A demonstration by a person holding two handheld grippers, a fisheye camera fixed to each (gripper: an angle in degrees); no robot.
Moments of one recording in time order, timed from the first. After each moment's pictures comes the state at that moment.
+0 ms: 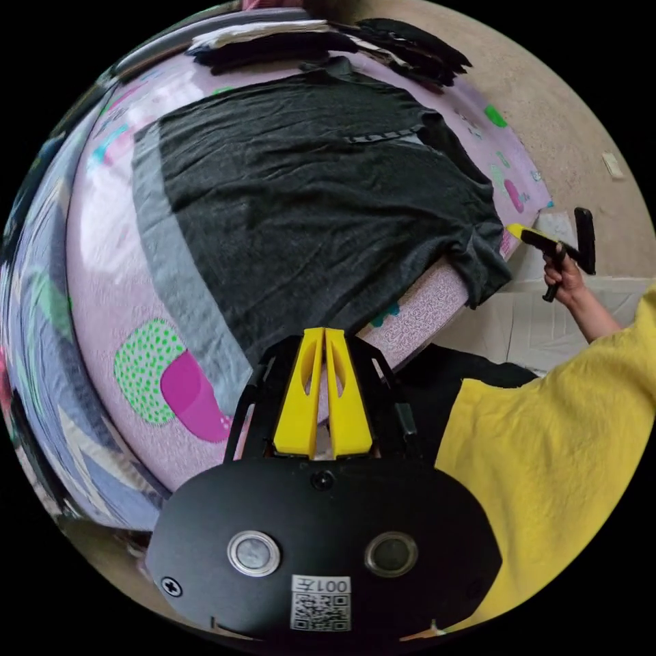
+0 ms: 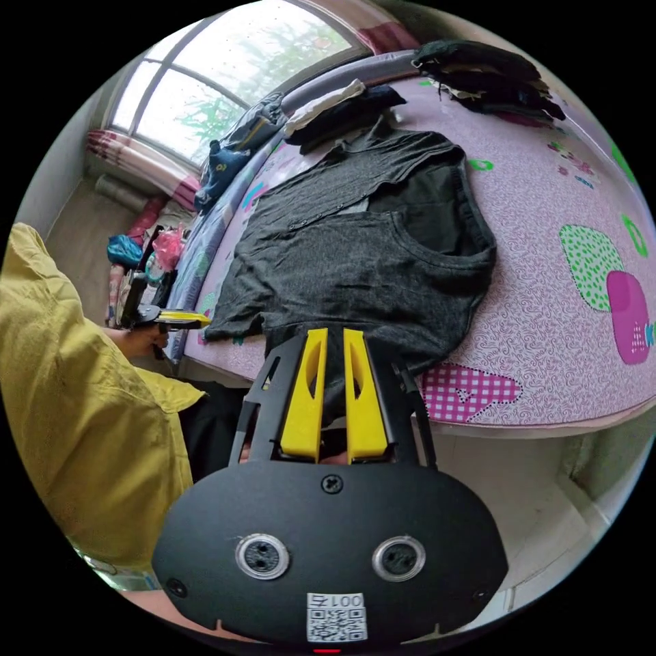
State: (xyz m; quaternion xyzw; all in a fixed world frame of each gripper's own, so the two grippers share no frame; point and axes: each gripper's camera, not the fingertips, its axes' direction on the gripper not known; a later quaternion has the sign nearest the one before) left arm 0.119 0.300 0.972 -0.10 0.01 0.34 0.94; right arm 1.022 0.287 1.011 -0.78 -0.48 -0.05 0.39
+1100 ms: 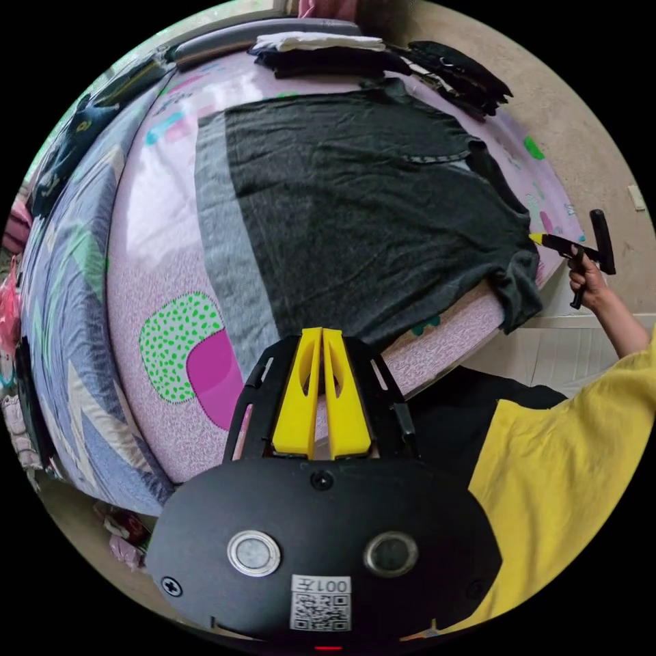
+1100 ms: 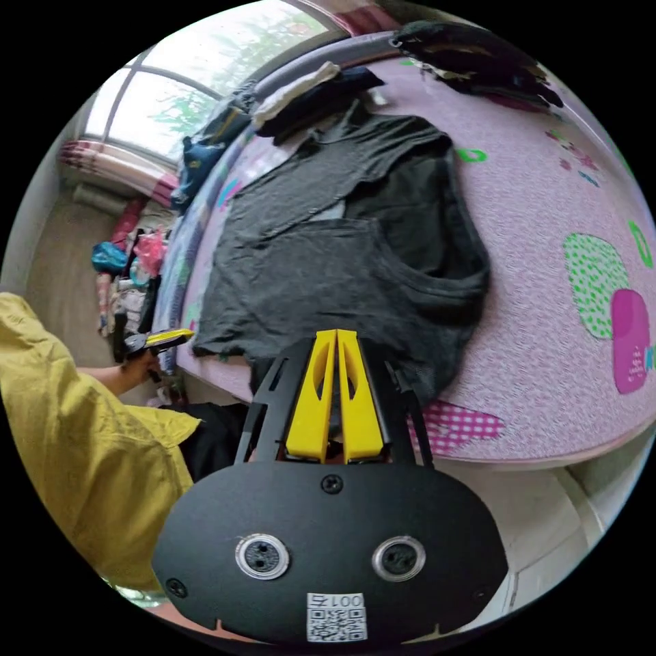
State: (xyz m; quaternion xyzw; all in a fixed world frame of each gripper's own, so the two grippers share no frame) left arm 0.088 0.305 0.971 -0.03 -0.03 0.28 0.96; right arm 0.976 0.366 1.051 -0.81 -0.46 -0.05 0.36
